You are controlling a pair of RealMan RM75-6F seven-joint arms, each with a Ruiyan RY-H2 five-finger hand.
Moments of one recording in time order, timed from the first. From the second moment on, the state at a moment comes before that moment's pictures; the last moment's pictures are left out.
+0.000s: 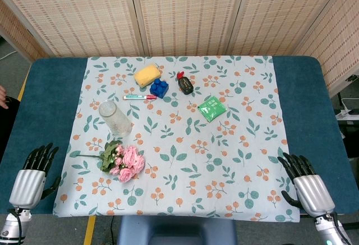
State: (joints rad) left arm -0.11 -1.32 0.00 -1.38 1.60 1.54 0.06; right arm 0.05 -1.08 -0.08 -1.75 -1.62 1.39 -0.18
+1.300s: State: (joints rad) left arm -0.52 -1.48 -0.12 -1.54 1.15 0.93 0.49; right arm 0.07 -1.08 -0.07 -1.75 -1.59 1.37 -0.17
